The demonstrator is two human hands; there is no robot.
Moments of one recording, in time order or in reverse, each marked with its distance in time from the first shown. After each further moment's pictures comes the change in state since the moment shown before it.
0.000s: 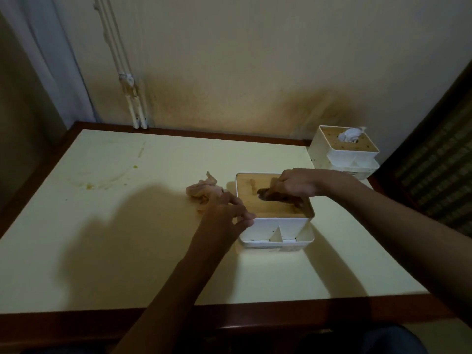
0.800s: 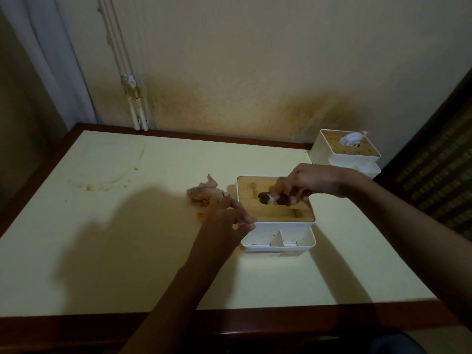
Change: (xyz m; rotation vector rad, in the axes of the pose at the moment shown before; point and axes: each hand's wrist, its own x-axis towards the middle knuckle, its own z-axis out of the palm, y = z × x) left_hand -0.001 0.001 0.001 -0.055 0.002 -0.059; right_hand -0.003 0.024 -0.011 0.474 0.001 -0.047
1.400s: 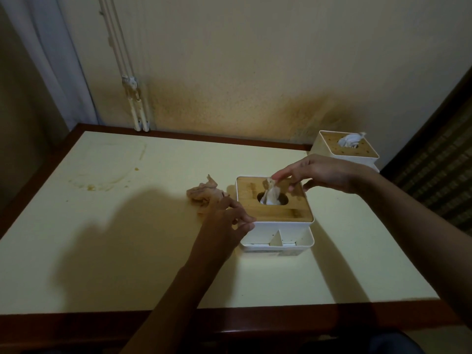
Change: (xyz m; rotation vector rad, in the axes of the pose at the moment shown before) left_hand -0.001 -0.002 0.004 -0.030 0.033 0.015; right_hand -0.012 0.011 -0.013 0.107 0.067 -0.174
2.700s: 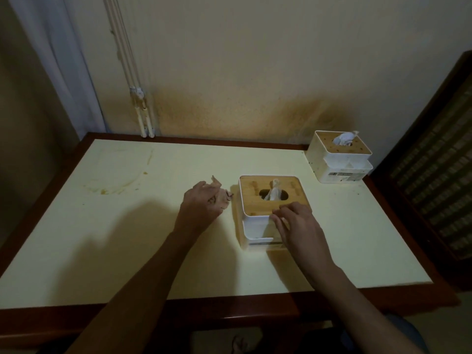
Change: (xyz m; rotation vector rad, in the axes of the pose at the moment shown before) left_hand 0.025 -0.079 -0.030 0.487 0.016 0.148; right_hand -0.028 0.039 0.158 -0.563 0.974 -0.170
